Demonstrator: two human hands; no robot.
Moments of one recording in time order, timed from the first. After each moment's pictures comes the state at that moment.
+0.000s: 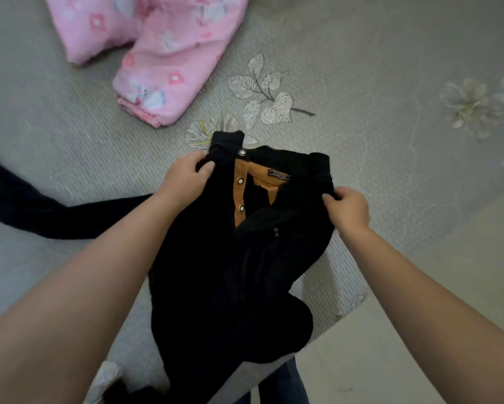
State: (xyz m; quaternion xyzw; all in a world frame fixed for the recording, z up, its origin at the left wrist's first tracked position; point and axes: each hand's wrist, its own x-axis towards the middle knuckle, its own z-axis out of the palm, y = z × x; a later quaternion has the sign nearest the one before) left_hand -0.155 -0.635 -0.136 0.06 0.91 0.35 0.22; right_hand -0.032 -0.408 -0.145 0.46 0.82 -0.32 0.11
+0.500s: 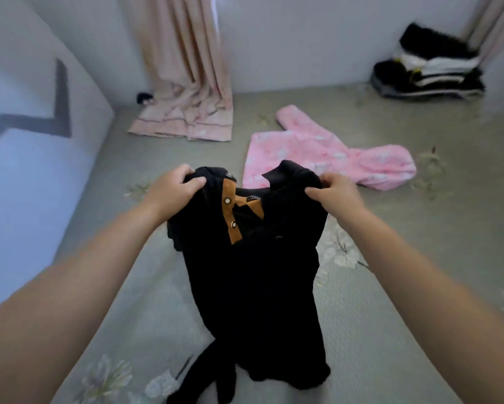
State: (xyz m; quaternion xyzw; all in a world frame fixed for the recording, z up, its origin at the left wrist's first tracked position) left_hand -0.145 -0.797 0.161 -0.07 0.94 0.34 -0.03; right_hand -0.174 -0.533 0.140 0.04 0.88 -0.48 0.04
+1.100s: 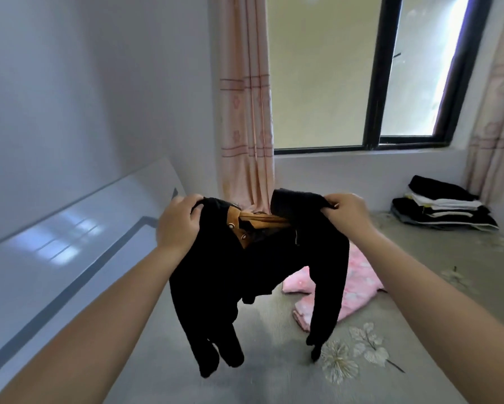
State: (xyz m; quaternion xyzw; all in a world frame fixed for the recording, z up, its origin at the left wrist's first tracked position) left_hand 0.052 -0.832 0.357 -0.09 0.89 0.19 -0.40; right_hand -0.041 -0.559 0.365 -0.16 0.91 -0.35 -0.19
